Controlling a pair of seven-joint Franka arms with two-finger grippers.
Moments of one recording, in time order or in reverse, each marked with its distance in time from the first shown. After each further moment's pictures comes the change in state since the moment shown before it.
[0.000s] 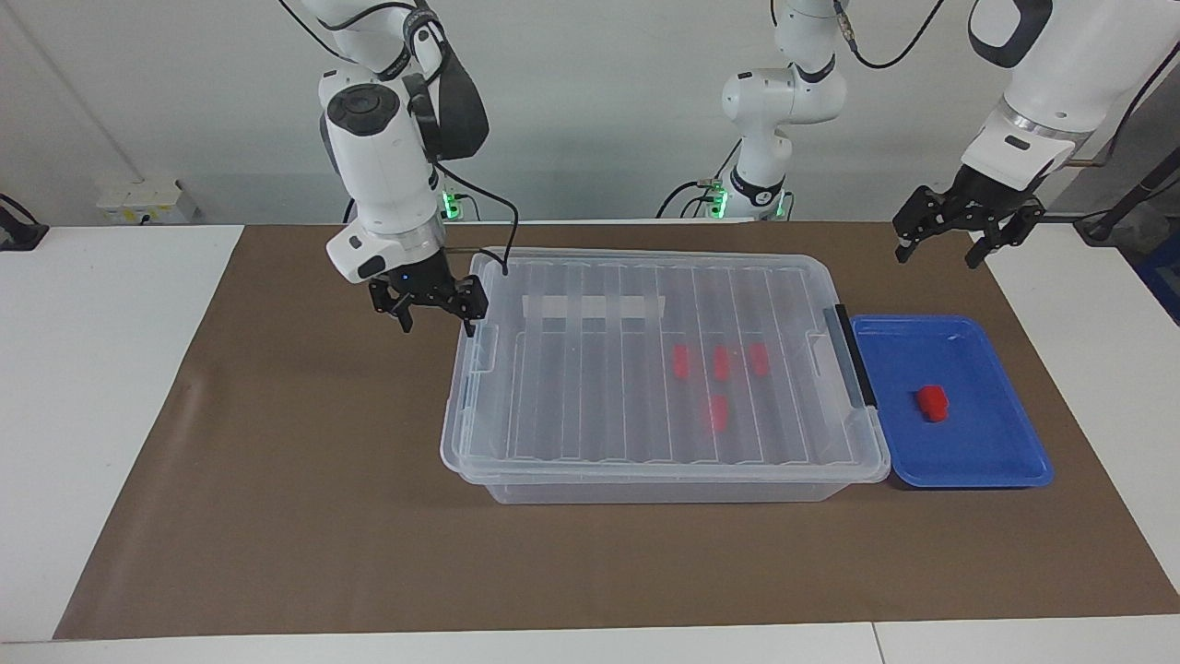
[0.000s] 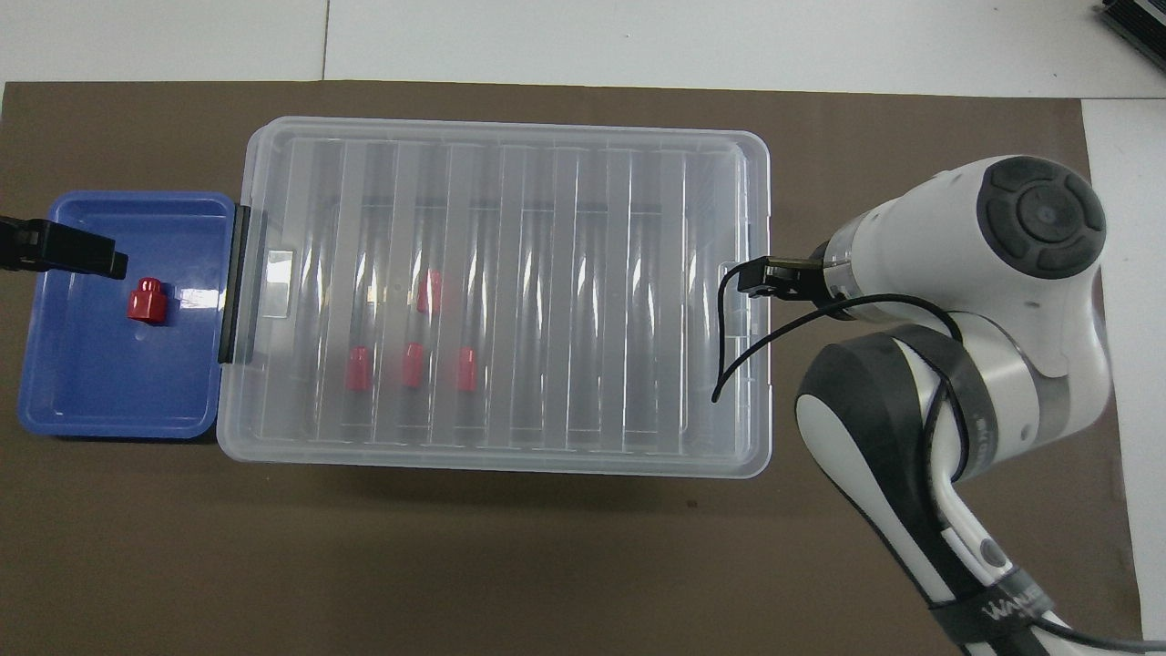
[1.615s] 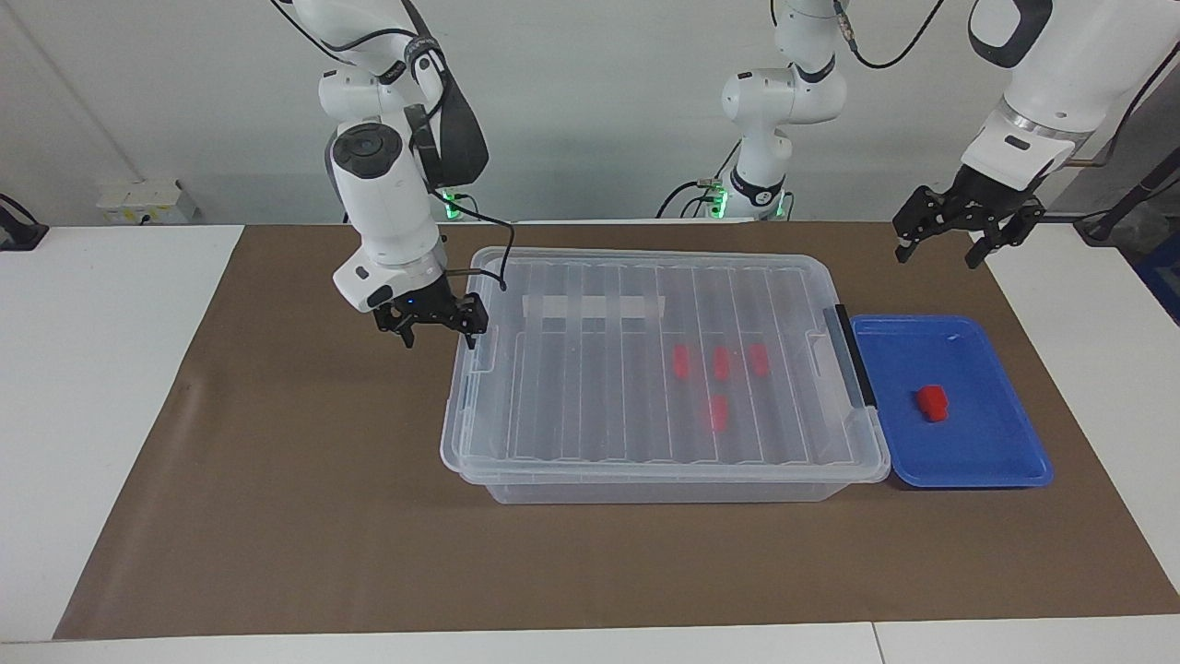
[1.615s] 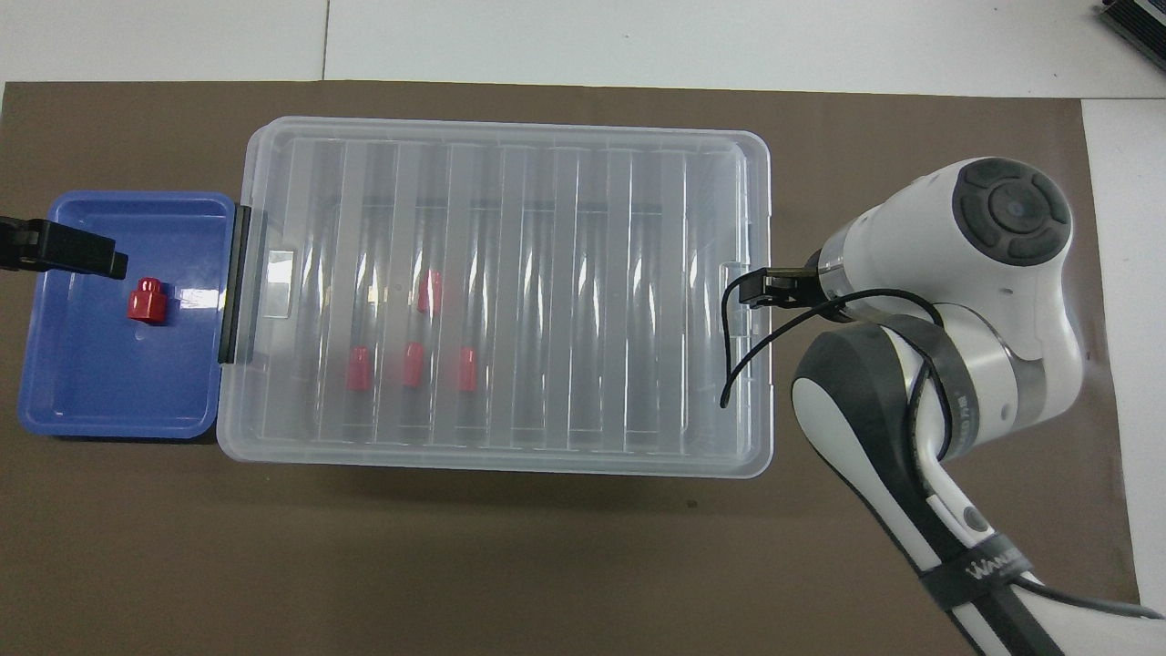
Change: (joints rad) left arm 0.000 0.000 0.000 0.000 0.000 0.000 0.000; right arm -0.002 0.027 -0.021 -0.023 0.000 0.004 -0.103
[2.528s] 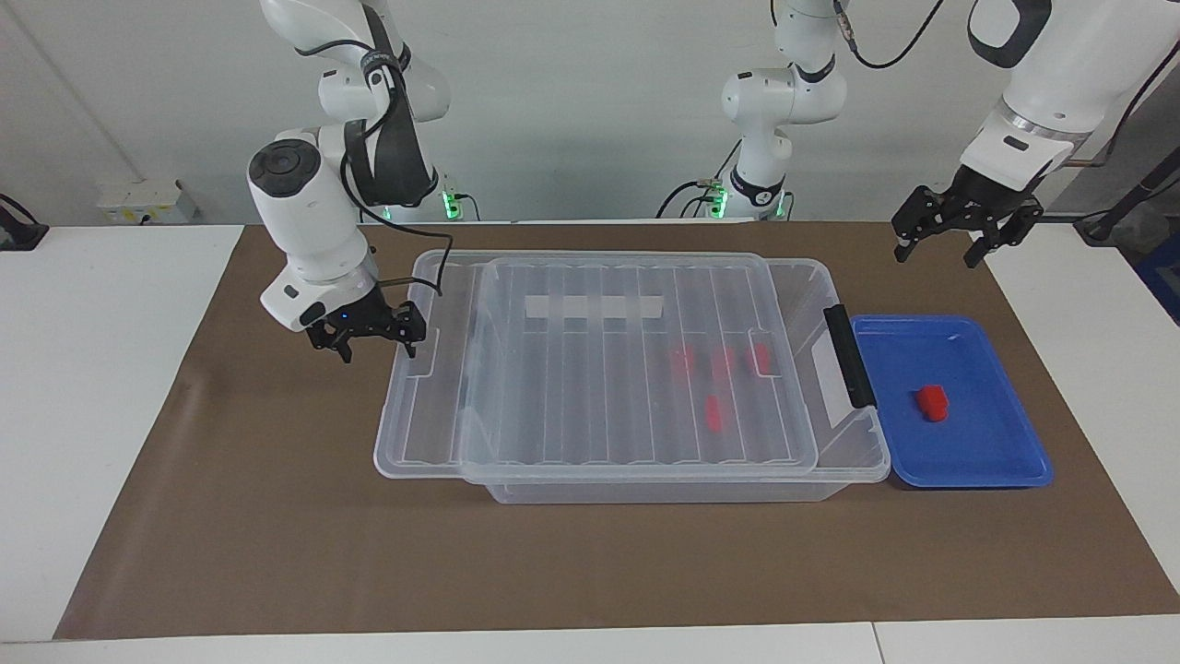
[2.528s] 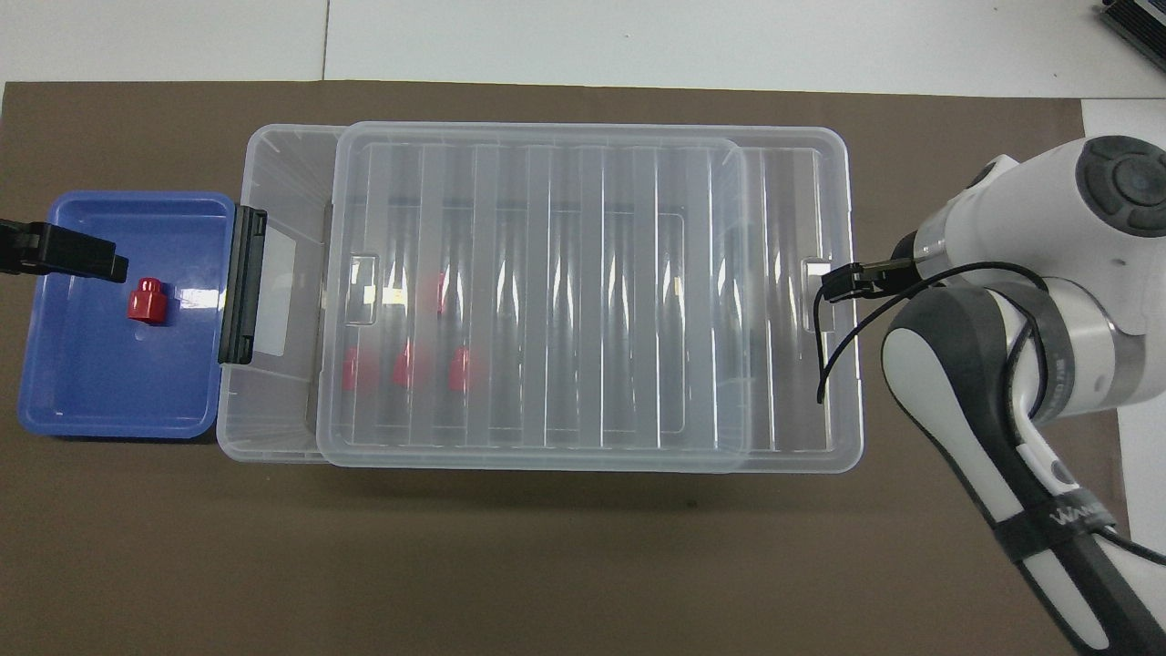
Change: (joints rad) left arm 0.006 -0.003 0.001 -0.011 0.000 -0.007 -0.001; right arm -0.004 0.000 -0.155 -0.005 0.000 -0.012 -0.302
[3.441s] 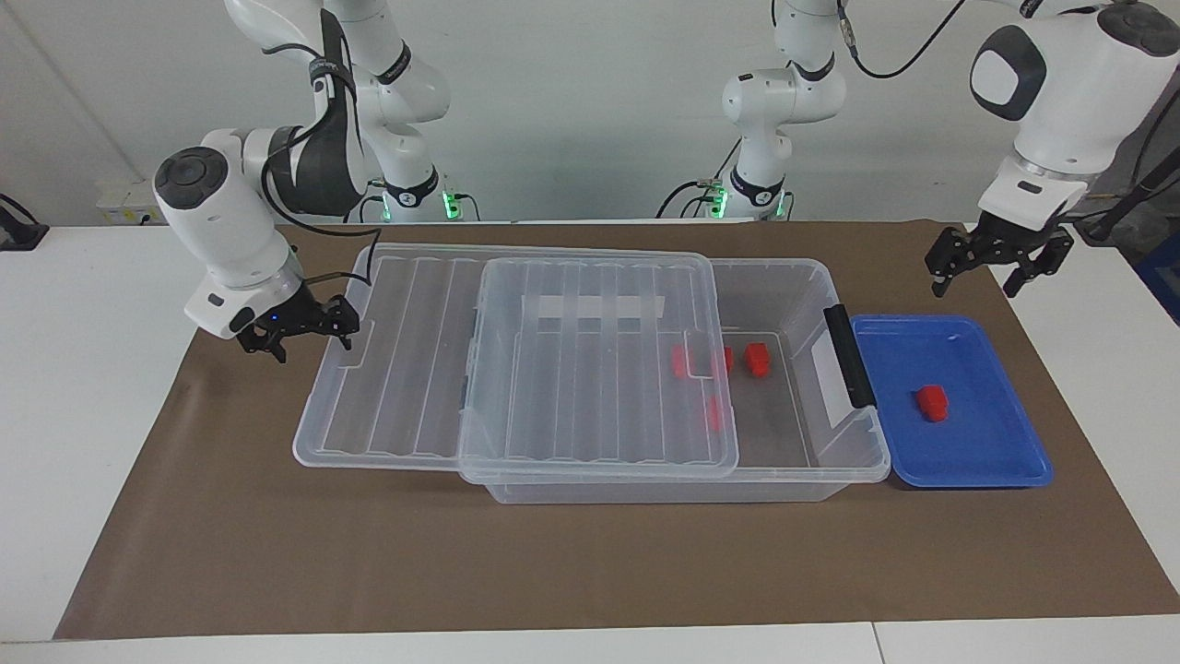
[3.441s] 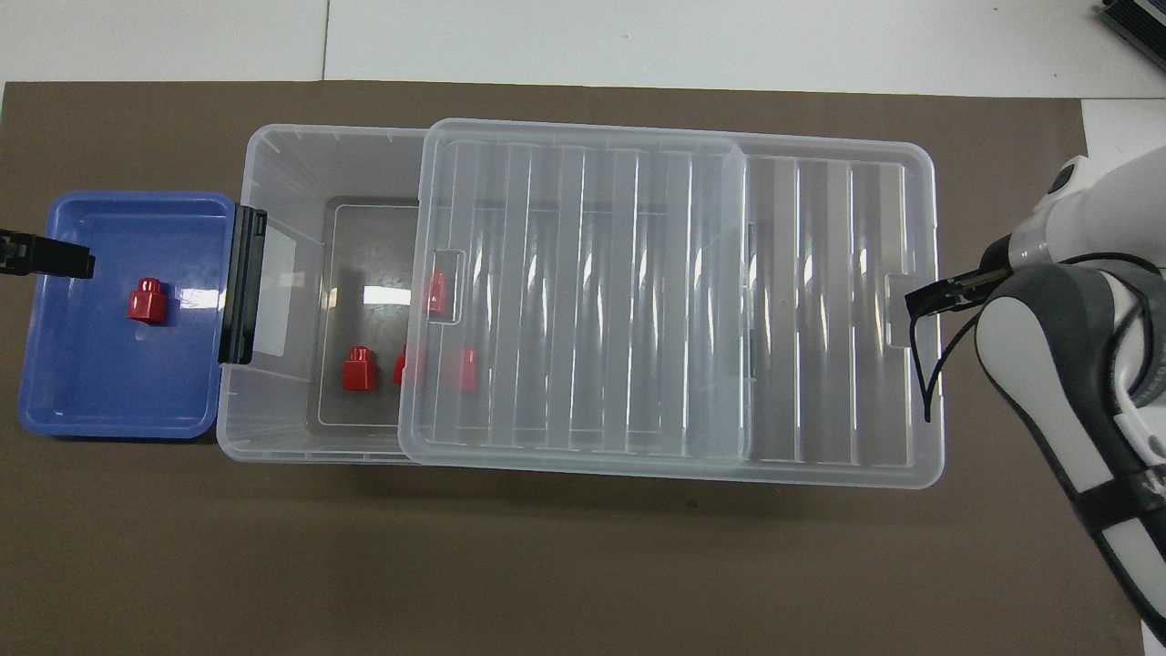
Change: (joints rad) left arm 0.094 0.008 0.005 -0.178 0.109 0.273 0.101; right arm -0.006 -0.006 -0.149 -0.001 0.000 -0.064 -0.327
